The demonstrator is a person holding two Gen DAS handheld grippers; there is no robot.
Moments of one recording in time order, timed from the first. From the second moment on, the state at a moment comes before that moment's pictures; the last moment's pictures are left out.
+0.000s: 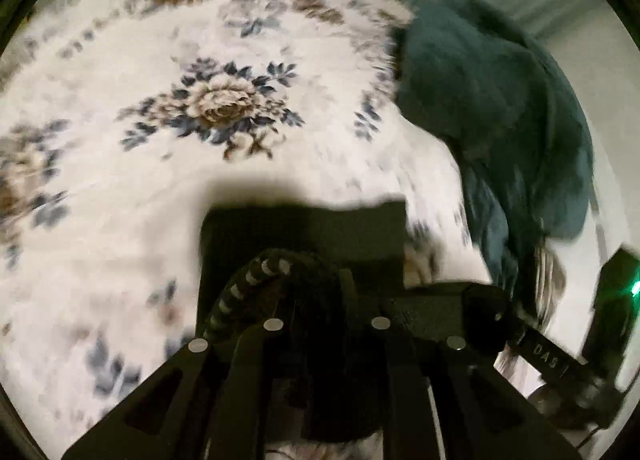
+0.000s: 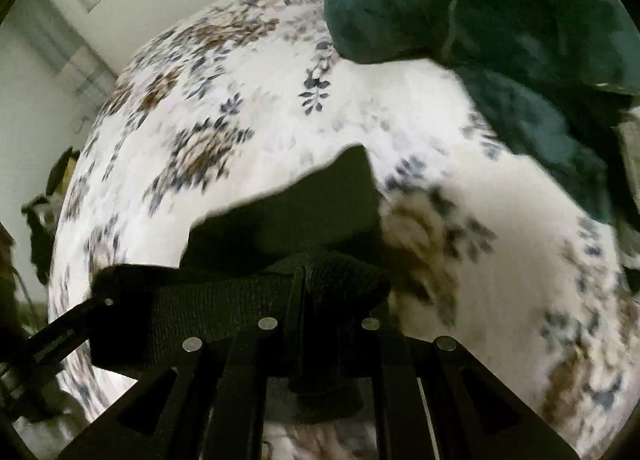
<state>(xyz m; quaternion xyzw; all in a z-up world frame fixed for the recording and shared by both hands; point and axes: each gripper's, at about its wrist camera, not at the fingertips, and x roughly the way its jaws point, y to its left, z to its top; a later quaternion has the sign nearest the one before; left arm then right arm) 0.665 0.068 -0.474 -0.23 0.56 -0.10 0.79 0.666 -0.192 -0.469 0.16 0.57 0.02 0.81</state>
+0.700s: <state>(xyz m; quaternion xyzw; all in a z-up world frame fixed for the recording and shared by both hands) 0.685 0.100 -0.557 -0.17 0.55 -0.11 0.81 0.704 -0.225 -0.585 0.17 0.59 0.01 0.79</state>
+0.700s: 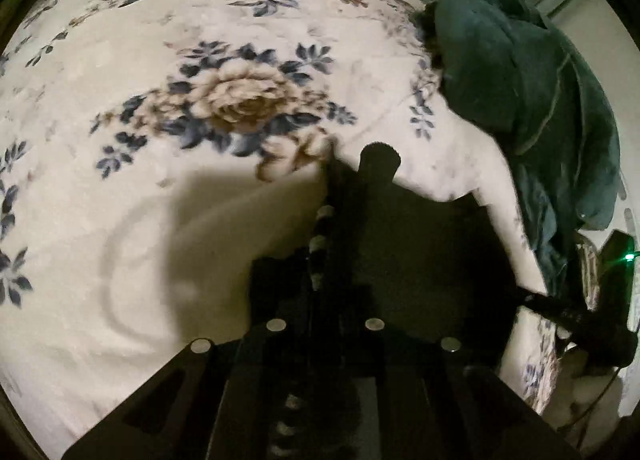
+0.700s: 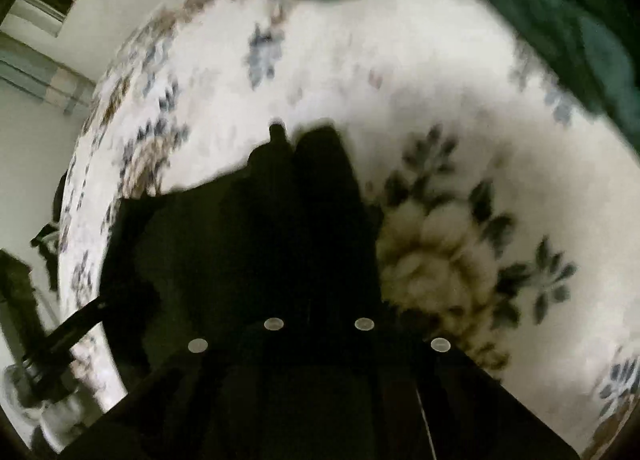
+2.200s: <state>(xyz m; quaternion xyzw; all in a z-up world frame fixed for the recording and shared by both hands) 0.531 0.124 -0.555 -0.41 0.54 -0.06 0.73 0.622 -0.261 -0.622 0.38 0.63 0.14 0.66</state>
